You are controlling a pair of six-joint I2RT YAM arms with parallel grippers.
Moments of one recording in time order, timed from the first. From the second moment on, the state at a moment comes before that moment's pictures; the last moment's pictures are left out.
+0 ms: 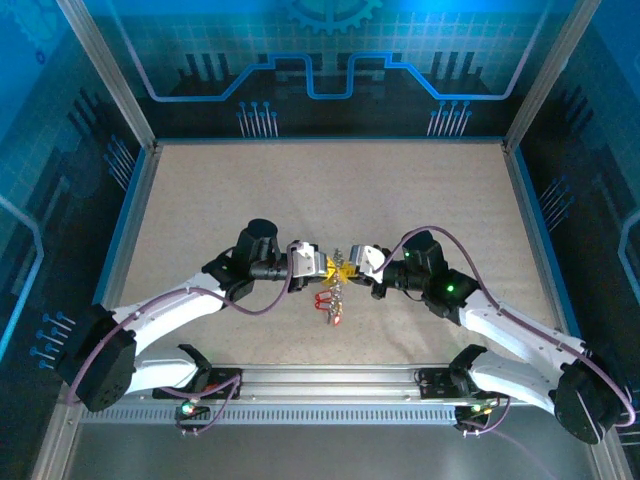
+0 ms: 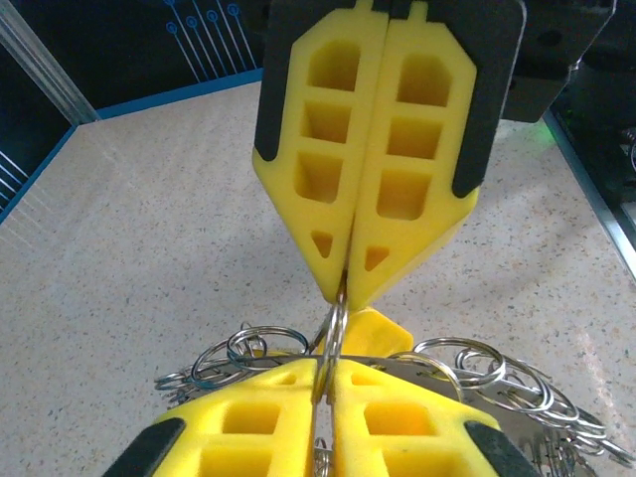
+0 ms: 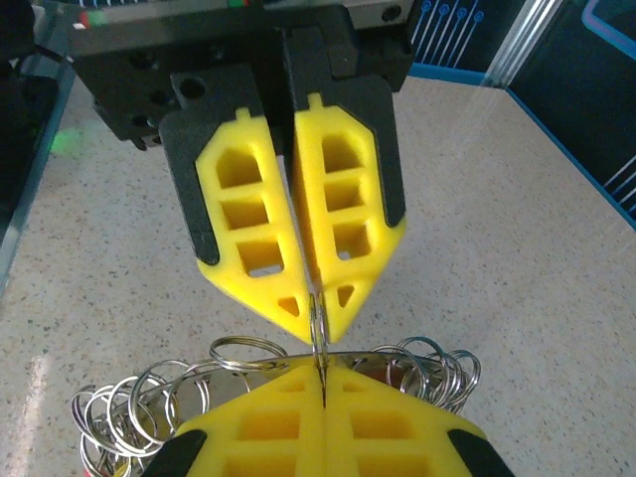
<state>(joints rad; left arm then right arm) -0.62 1.23 0.67 0.11 0.66 0.59 0.65 1.02 0.59 -0.01 -0.50 -0.50</state>
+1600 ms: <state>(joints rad) -0.55 1.19 0.61 0.20 0.74 0.48 0.64 1.08 0.55 0.15 -0.53 -0.39</state>
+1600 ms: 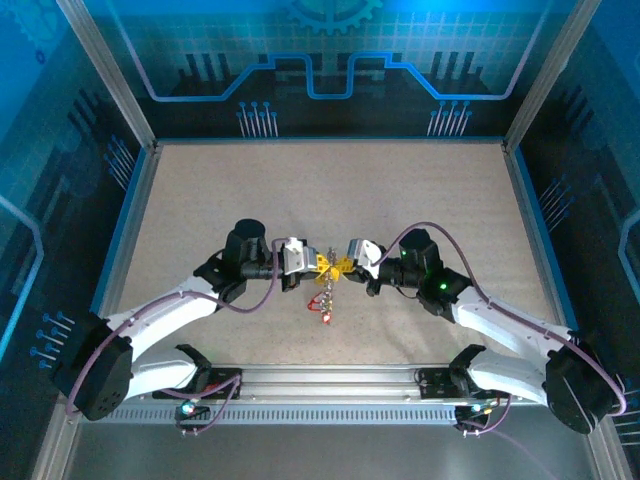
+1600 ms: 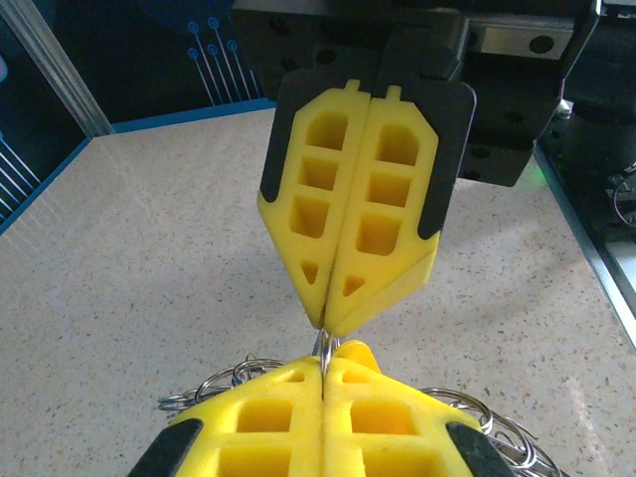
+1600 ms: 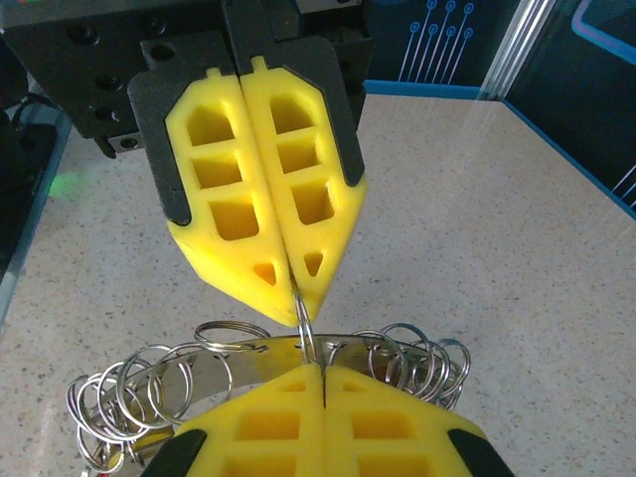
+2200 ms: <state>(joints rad) -0.54 1.19 0.57 0.35 0.77 0.36 0.62 1.12 0.54 0.26 -0.60 -0.31</state>
